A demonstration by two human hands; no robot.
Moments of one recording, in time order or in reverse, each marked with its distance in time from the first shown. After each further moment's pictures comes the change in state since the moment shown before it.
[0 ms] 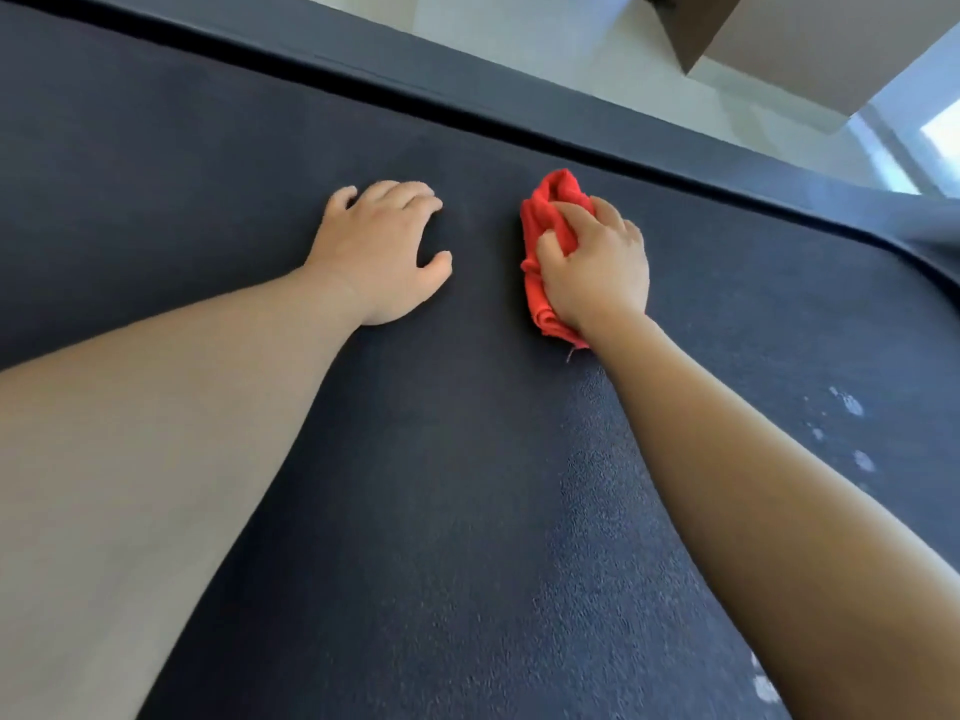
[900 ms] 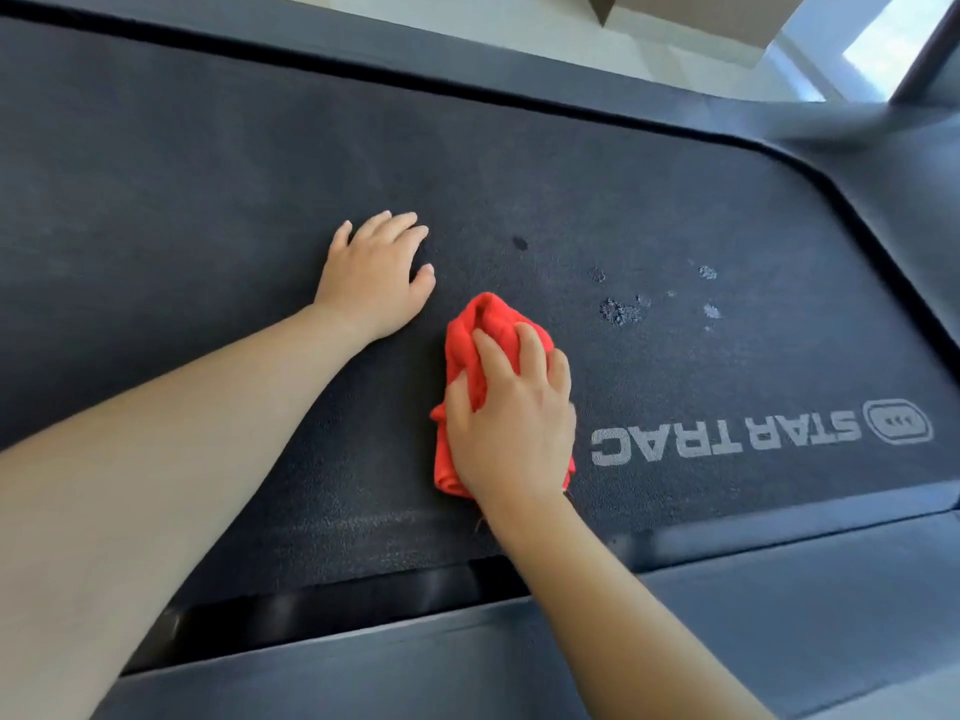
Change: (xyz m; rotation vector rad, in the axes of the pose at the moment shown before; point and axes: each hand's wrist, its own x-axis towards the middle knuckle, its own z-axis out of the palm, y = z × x) left_hand -0.089 0.122 0.019 -0.018 -0.066 -0.002; right_hand -0.256 0.025 -0.060 -0.067 0.117 0.098
